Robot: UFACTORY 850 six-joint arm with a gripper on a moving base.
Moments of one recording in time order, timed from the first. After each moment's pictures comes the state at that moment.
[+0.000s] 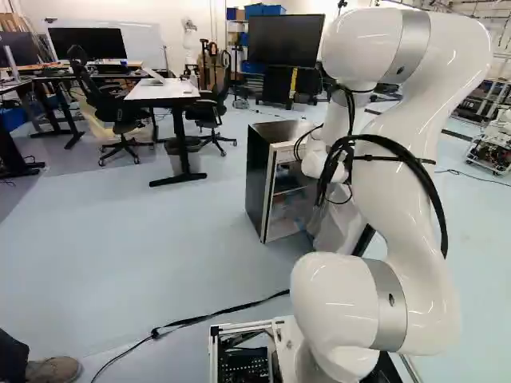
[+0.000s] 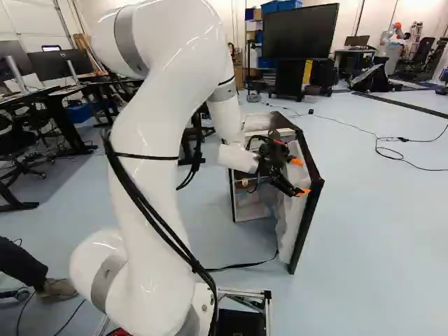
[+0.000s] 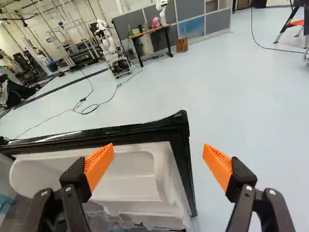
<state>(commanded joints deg) -18.2 -30.1 -46.4 73.3 63.1 0.0</state>
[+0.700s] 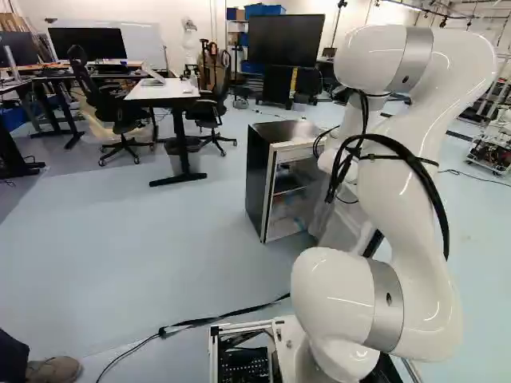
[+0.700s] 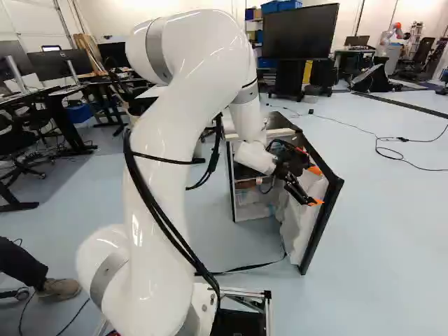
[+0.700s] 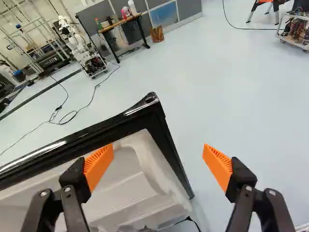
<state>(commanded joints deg) -25.5 -34.5 -53.3 76.7 58.4 0.0</state>
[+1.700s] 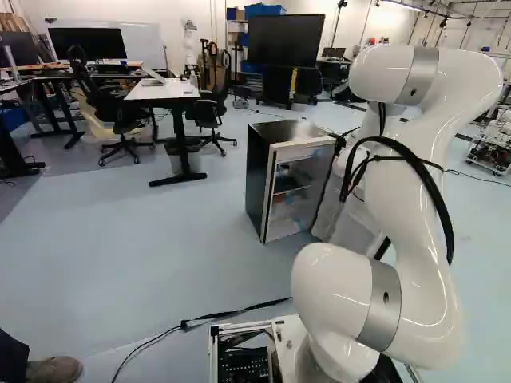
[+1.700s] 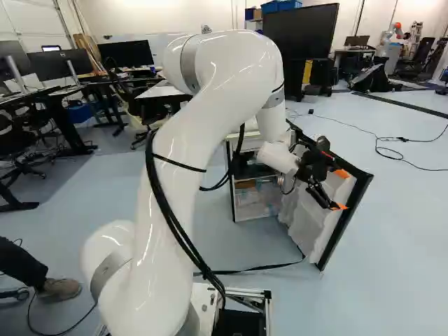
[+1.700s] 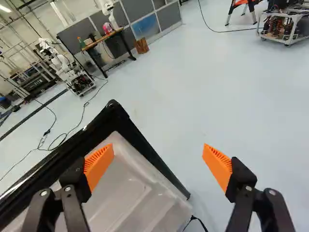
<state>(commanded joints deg) -32.4 -39.2 -60.8 76.7 58.4 0.0</state>
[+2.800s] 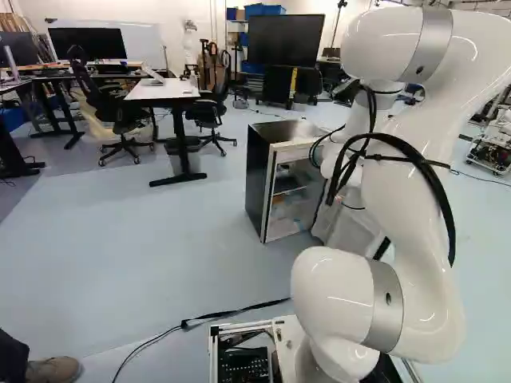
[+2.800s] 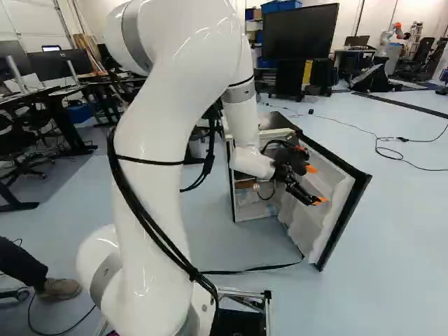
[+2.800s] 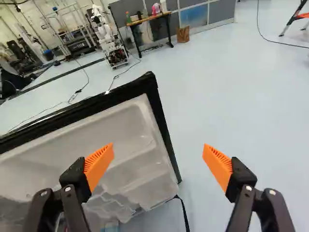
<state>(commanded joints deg) -24.9 -27.5 -42.6 61.9 58.4 0.0</state>
